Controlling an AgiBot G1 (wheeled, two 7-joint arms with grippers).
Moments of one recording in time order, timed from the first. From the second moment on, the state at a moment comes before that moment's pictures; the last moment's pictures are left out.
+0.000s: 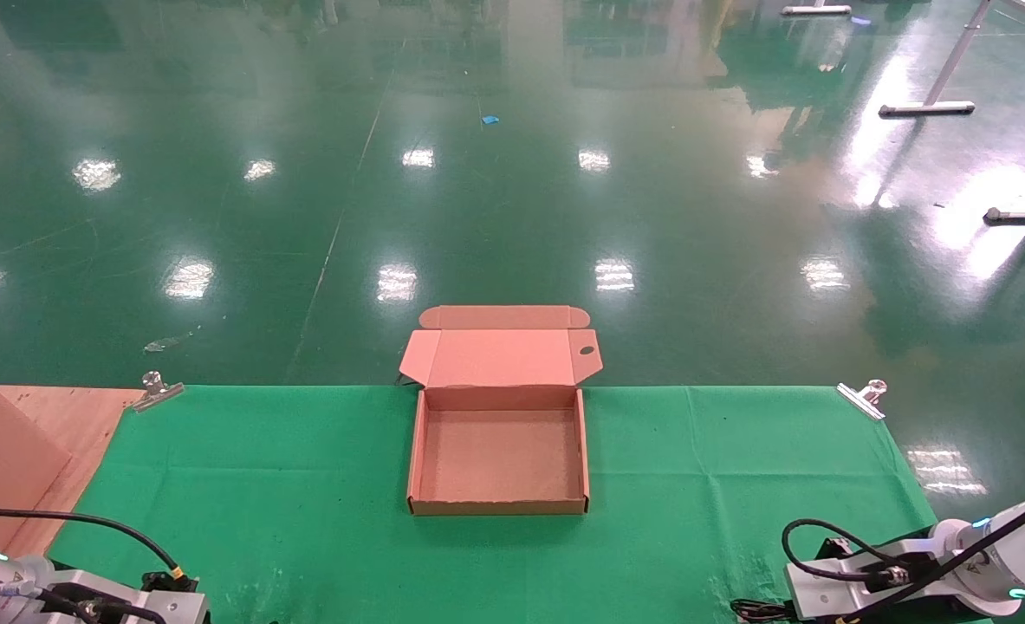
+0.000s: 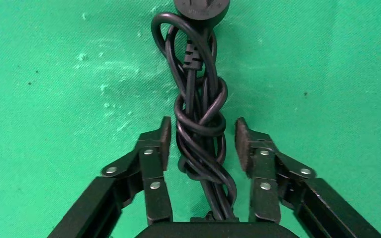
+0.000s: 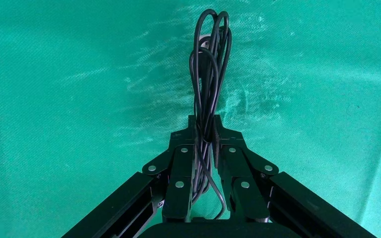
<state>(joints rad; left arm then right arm) -1.58 1.02 0.79 0.00 1.83 1.24 0.70 1.61 -1.11 -0.70 0.00 -1.92 -1.15 -0.73</state>
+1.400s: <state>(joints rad) -2.06 1.20 0.73 -0.18 1.73 1.56 0.63 2.09 -1.26 -0.65 0.15 -1.85 -1.41 -0.56</state>
